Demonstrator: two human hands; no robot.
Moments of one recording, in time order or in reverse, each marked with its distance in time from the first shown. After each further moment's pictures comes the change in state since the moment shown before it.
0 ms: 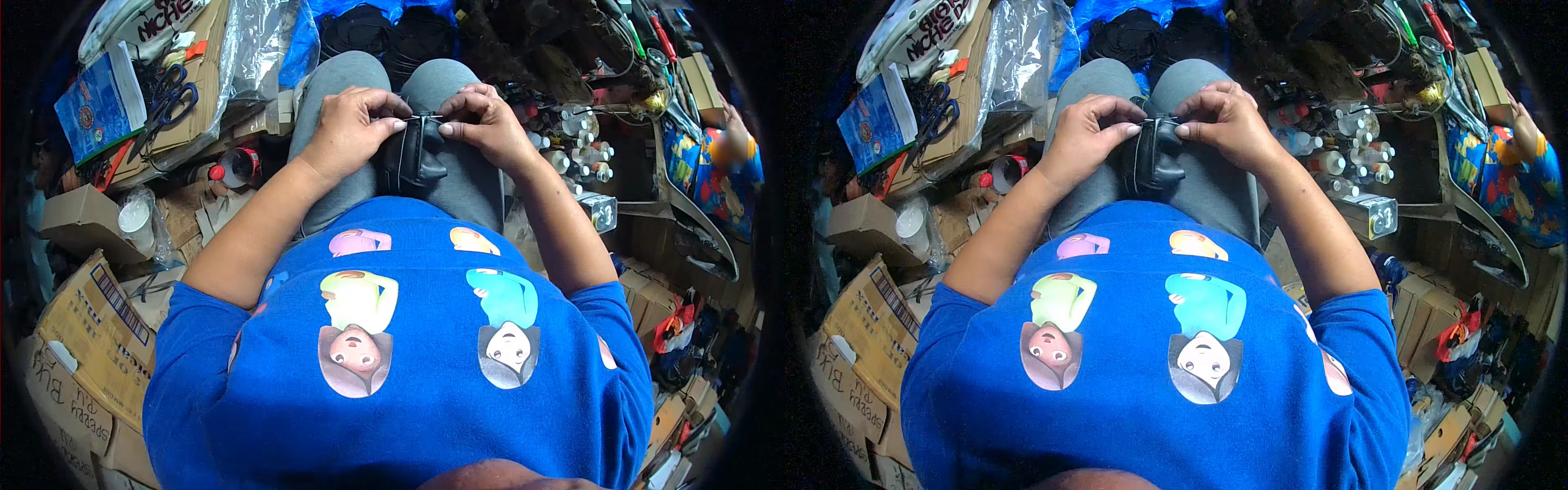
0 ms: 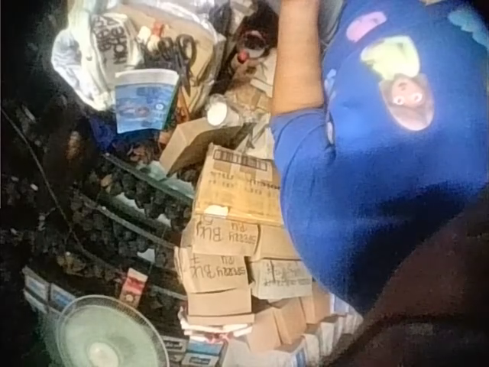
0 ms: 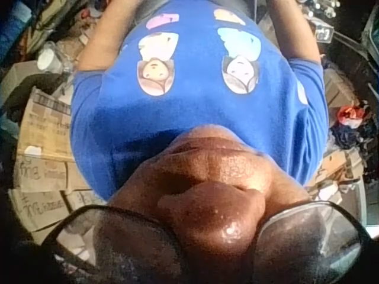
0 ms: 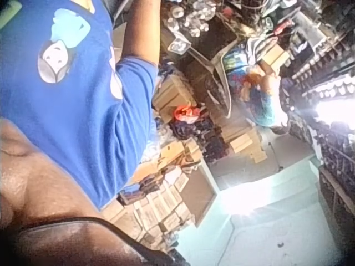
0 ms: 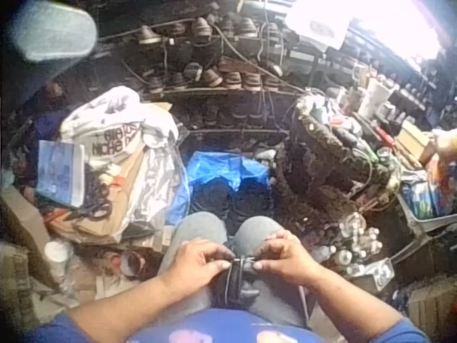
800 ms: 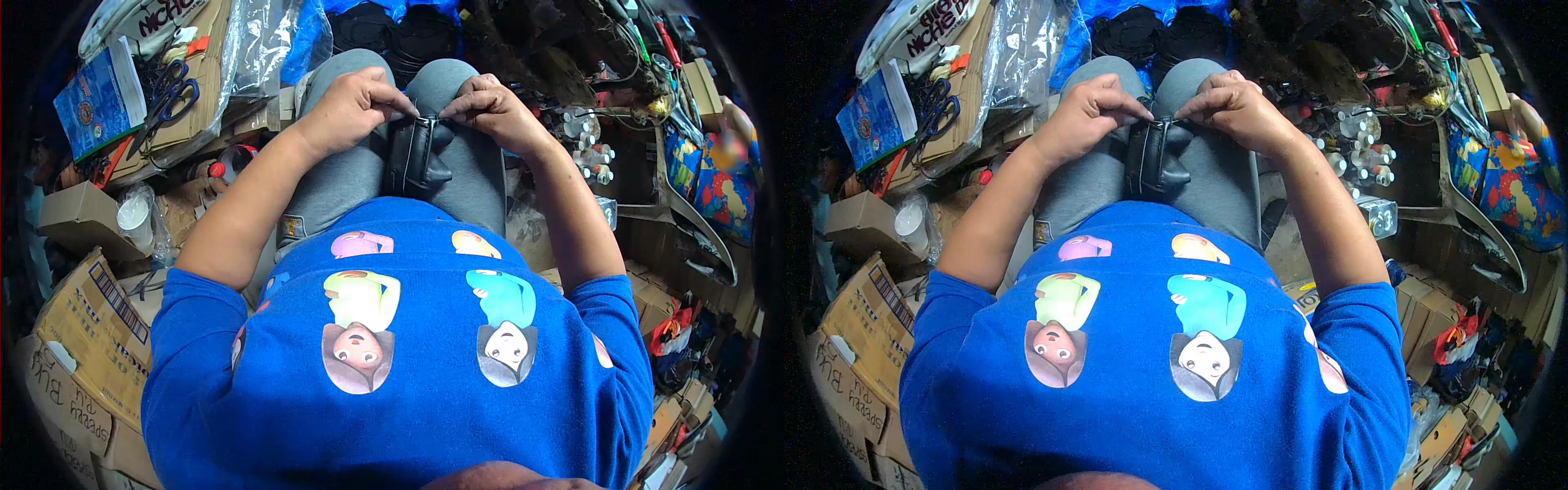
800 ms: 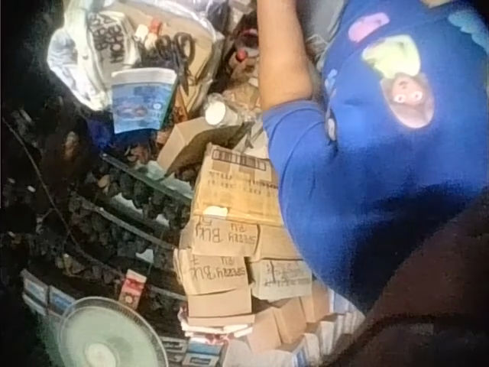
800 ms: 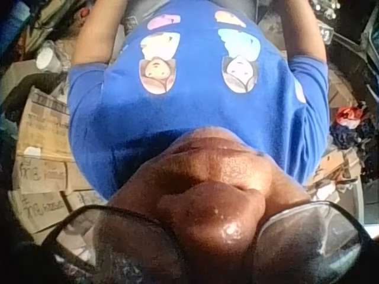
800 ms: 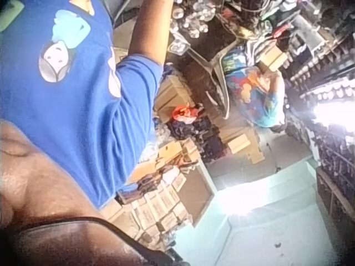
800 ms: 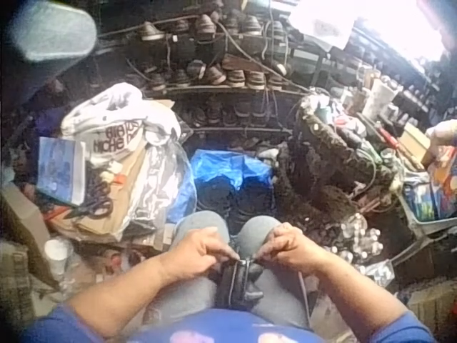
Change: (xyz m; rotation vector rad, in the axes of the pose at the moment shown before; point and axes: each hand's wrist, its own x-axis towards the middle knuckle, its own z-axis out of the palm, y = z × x) left_hand 0.019 -0.018 -0.018 -0.089 -0.230 0.134; right_hand 0.018 -0.009 -0.023 -0.296 -0.161 -0.240
